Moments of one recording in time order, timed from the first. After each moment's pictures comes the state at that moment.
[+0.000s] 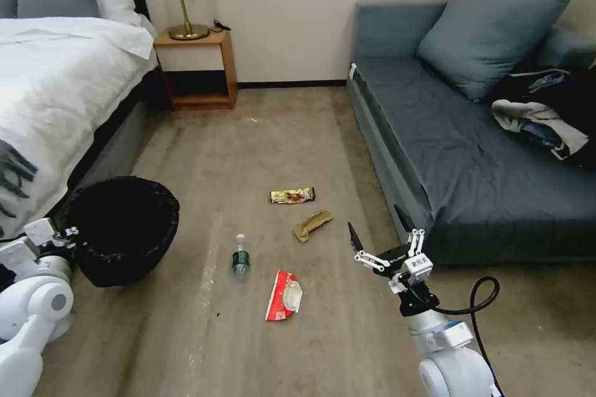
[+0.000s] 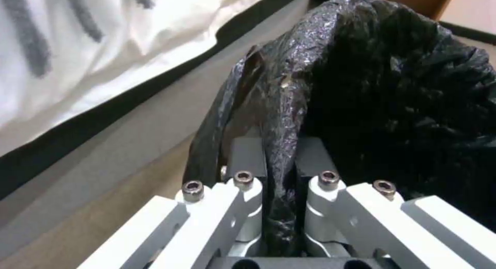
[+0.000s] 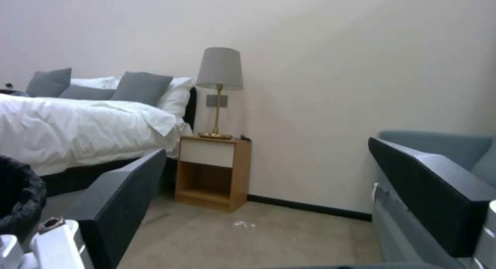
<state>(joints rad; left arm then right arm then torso) 1.41 -0.87 -0.82 -1.81 -1.00 0.27 -0.53 -1.54 1.32 0.41 1.98 0.09 0.50 -0.15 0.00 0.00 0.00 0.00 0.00</state>
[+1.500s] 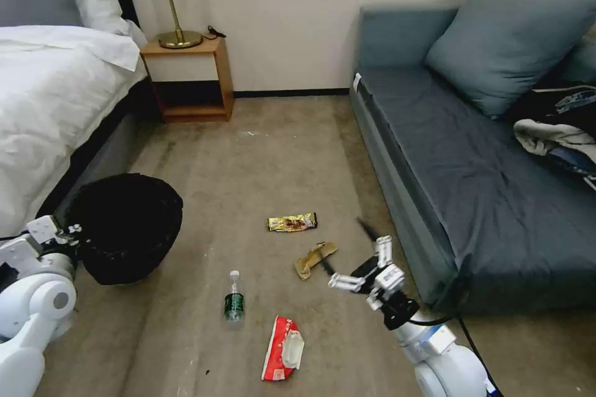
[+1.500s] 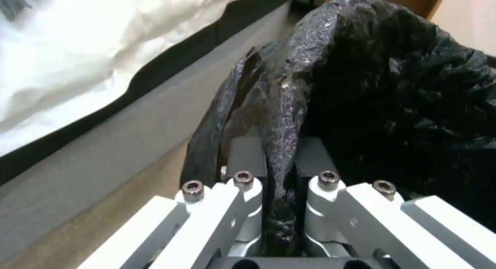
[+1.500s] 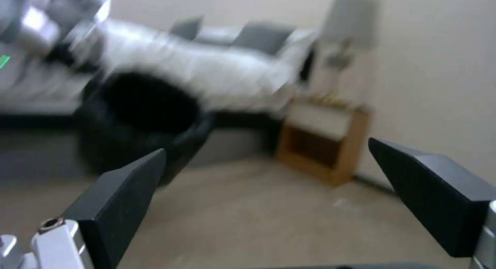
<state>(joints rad) 1.41 -0.87 -0.81 -1.84 -1.02 0.28 -0.55 -1.51 1.19 0.30 1.97 0.11 0.46 -0.30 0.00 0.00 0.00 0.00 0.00</state>
